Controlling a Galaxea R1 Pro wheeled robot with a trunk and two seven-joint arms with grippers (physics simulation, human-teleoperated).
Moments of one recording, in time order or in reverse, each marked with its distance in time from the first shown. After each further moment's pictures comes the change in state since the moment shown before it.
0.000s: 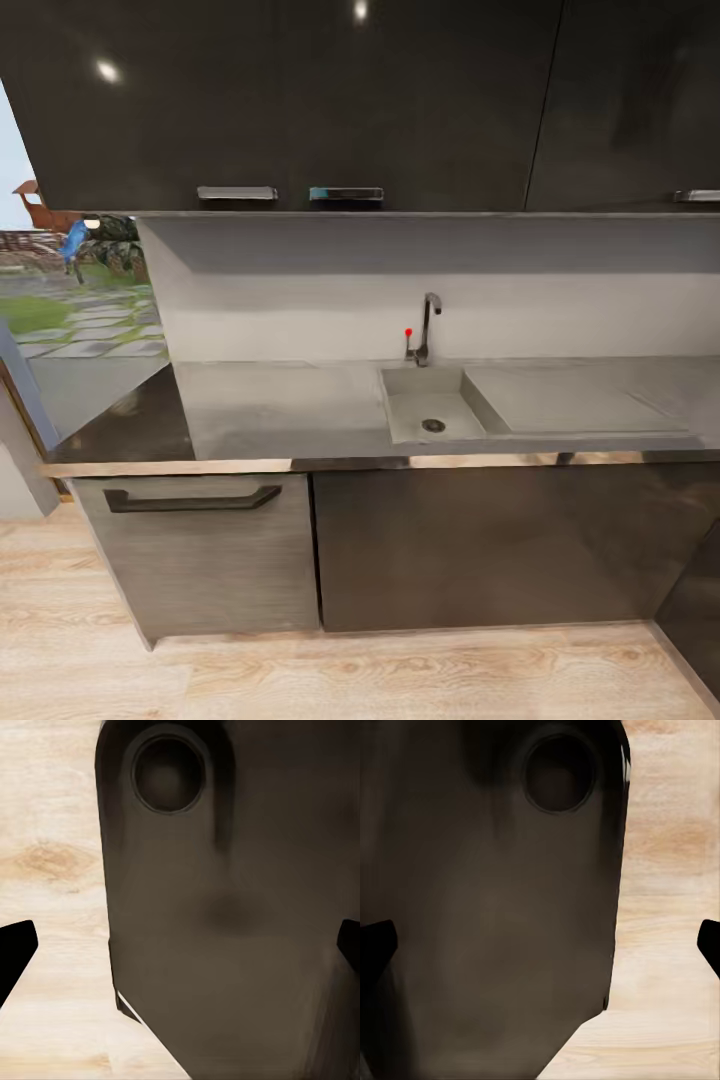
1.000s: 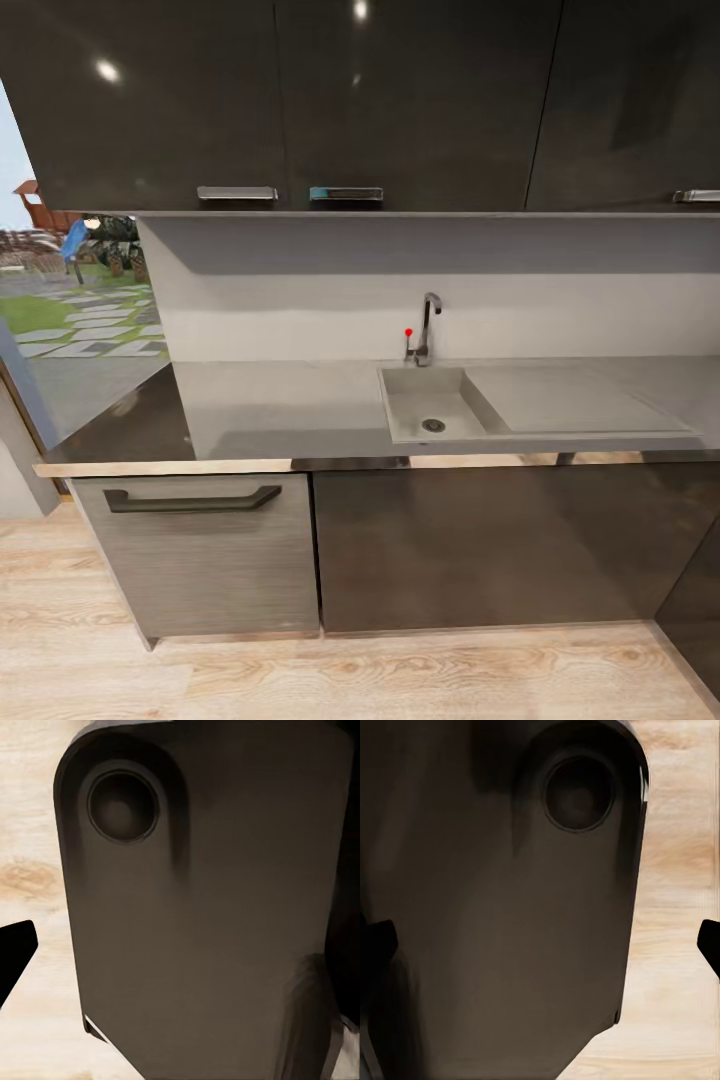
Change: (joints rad) left arm -0.011 -0.031 0.000 -0.008 -0.003 -0.015 -0.008; right arm -0.004 0.005 0.004 -0.008 0.008 -0.008 0.024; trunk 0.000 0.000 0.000
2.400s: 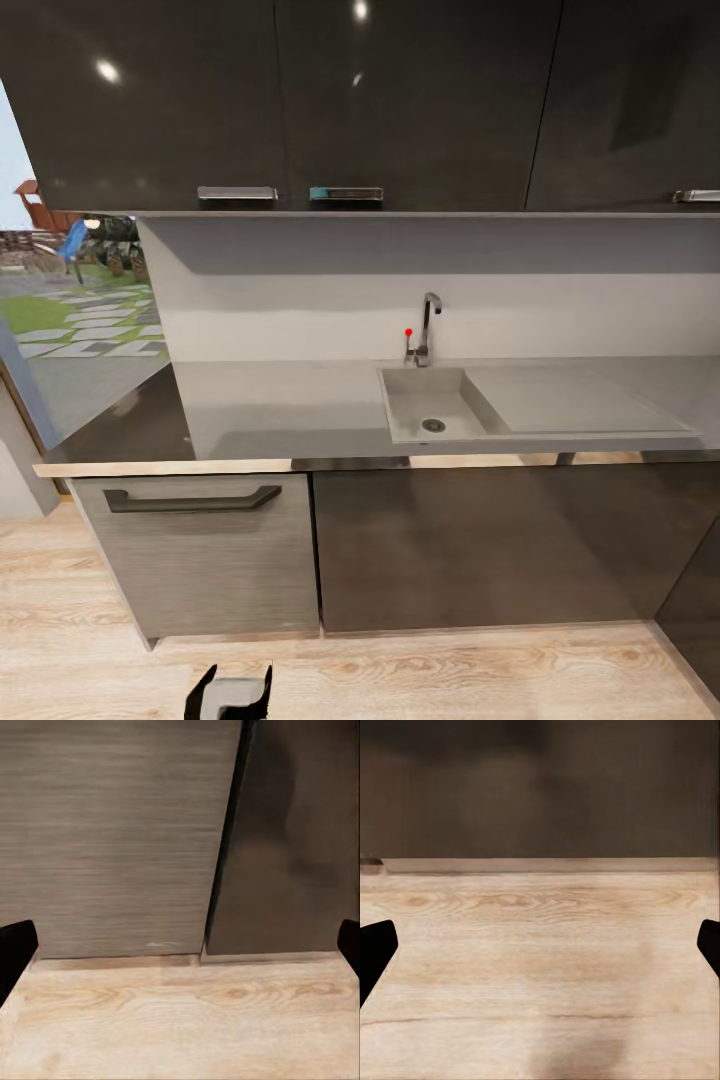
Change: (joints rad) left arm 0.012 -0.014 -0.016 -0.848 -0.007 -0.338 -0.001; right arm 0.001 -0.038 -0.010 -0.550 -0.005 -0.456 -0.009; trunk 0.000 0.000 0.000
